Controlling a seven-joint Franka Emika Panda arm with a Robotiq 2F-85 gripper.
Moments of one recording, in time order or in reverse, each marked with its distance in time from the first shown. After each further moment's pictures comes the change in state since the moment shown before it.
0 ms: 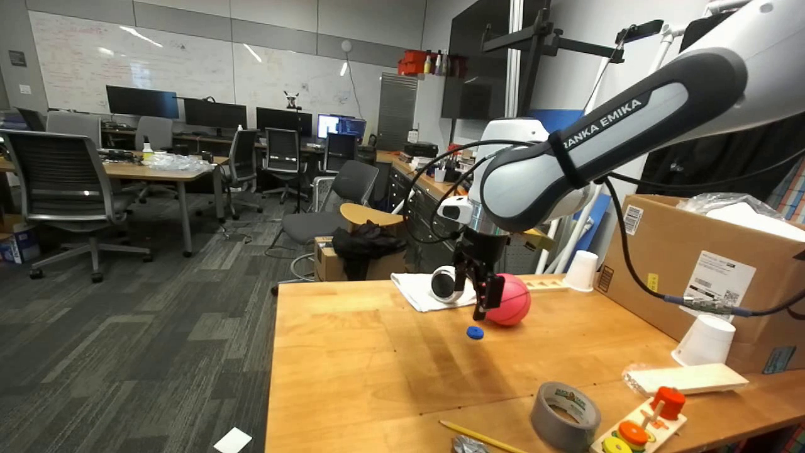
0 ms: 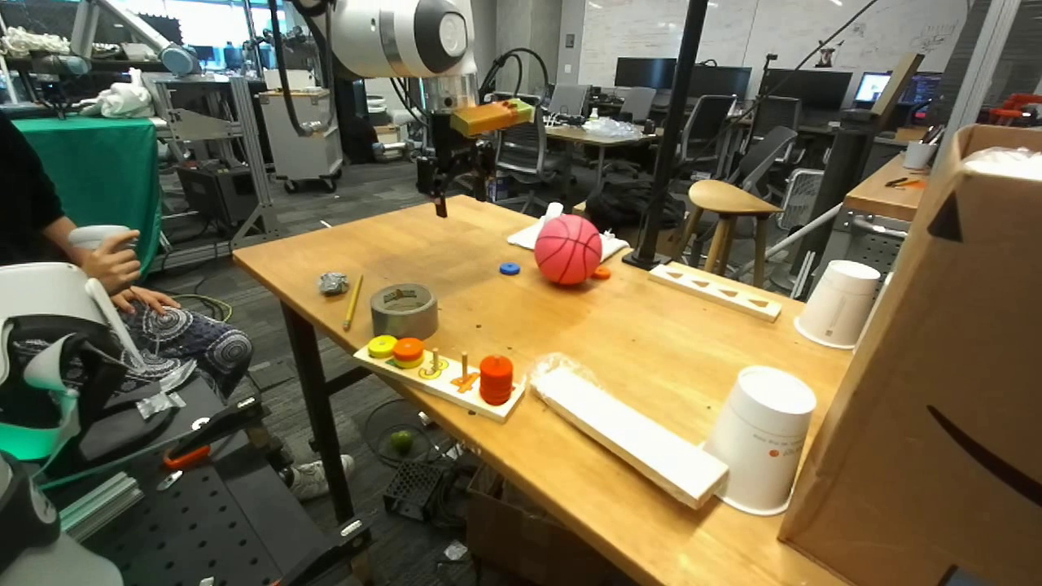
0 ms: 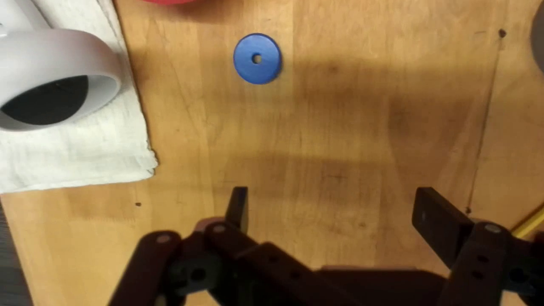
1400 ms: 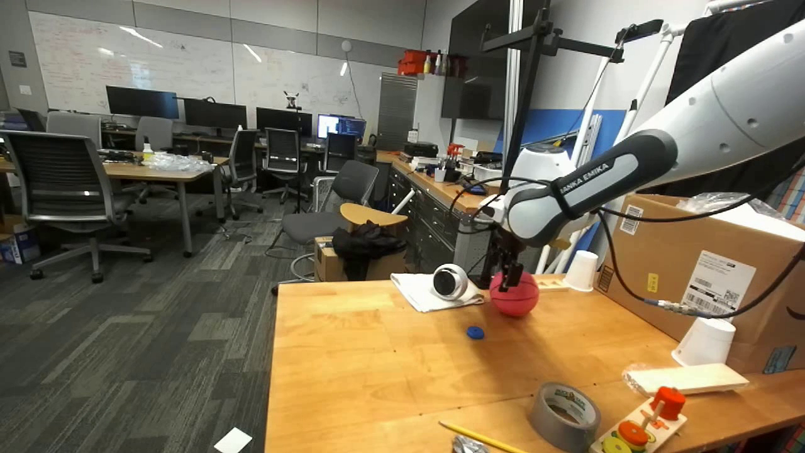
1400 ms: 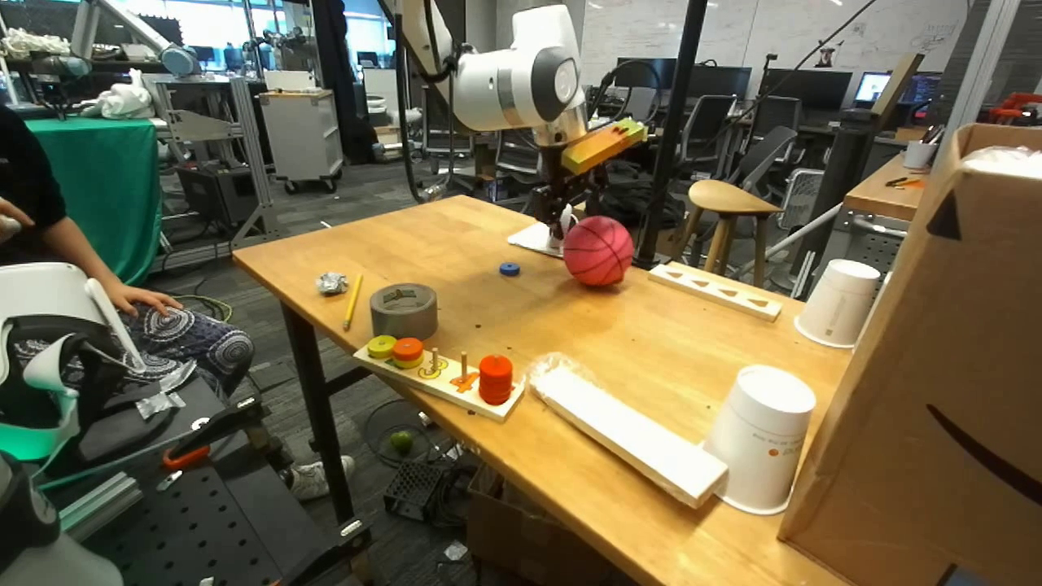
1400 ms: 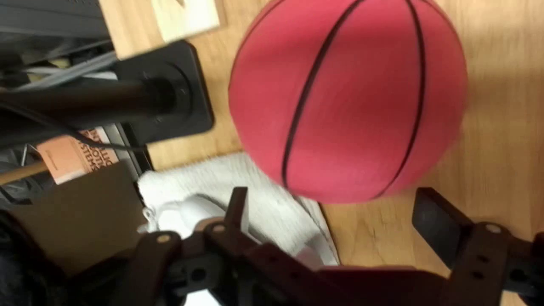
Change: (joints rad) arm -0.155 0.242 -0.095 0.261 -0.156 0.178 0.090
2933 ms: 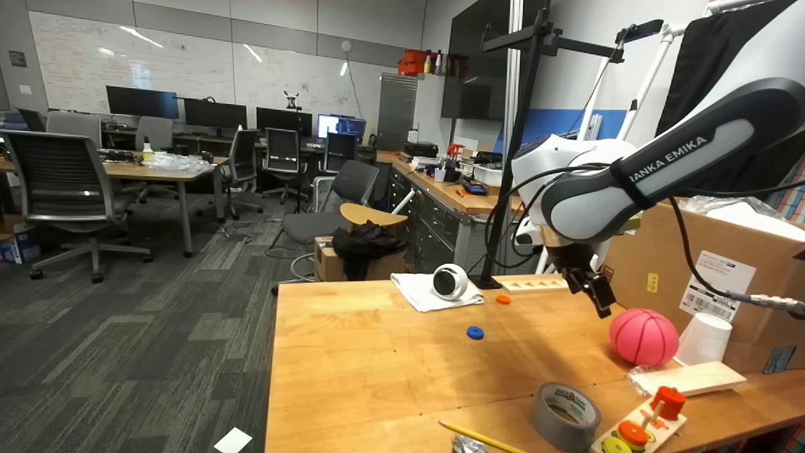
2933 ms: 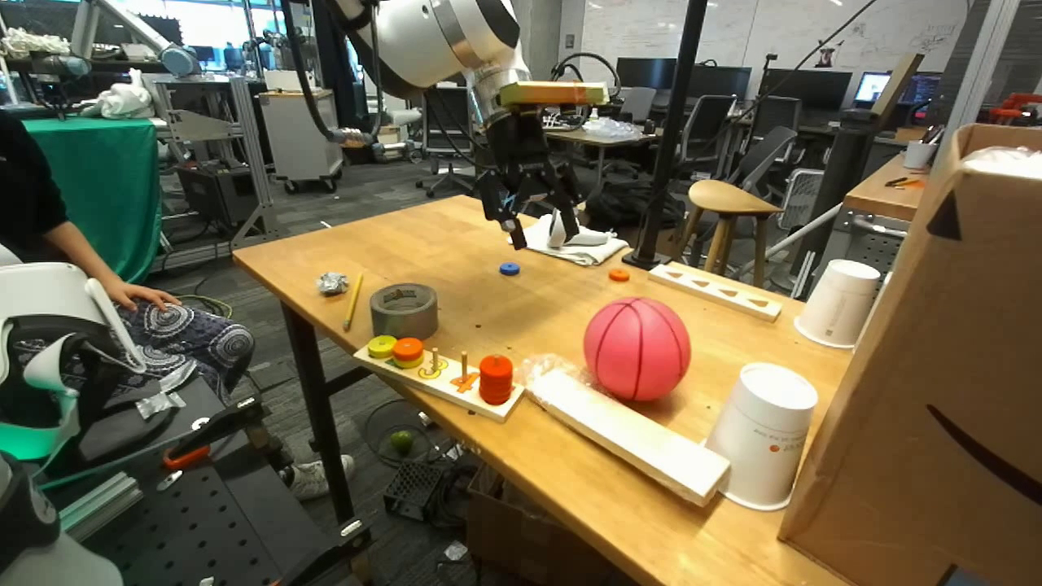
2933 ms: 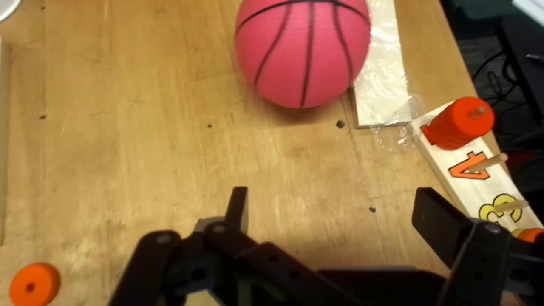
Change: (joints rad) arm 0.049 -0.312 0.025 -0.308 -0.341 -0.612 0.176
